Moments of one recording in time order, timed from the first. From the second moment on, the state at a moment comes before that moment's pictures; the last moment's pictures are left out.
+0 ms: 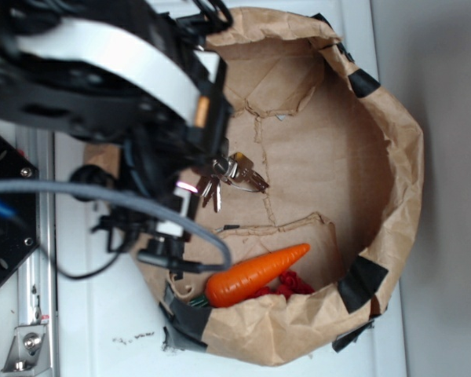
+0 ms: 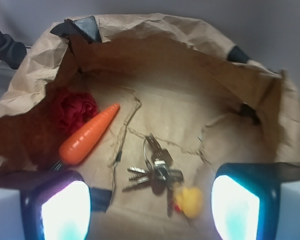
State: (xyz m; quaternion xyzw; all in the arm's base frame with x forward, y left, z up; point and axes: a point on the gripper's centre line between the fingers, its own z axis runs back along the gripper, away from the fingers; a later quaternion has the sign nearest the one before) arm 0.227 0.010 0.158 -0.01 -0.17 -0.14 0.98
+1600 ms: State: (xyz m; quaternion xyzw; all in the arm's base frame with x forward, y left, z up) arm 0.239 0.017 0.101 0.00 -0.14 -0.15 0.98
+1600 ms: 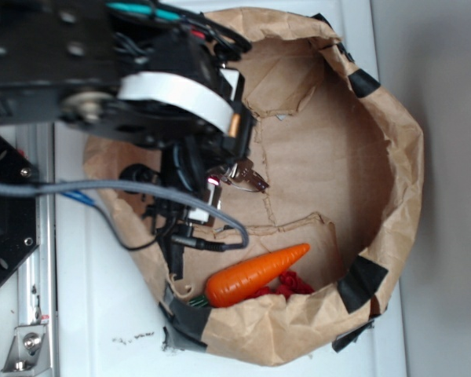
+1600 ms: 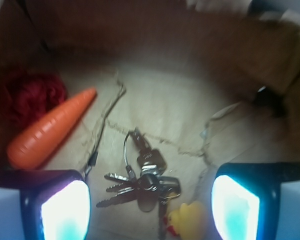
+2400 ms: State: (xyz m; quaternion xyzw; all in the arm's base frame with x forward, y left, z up) arm 0.245 0.022 0.074 0.01 -0.12 -0.14 0.98
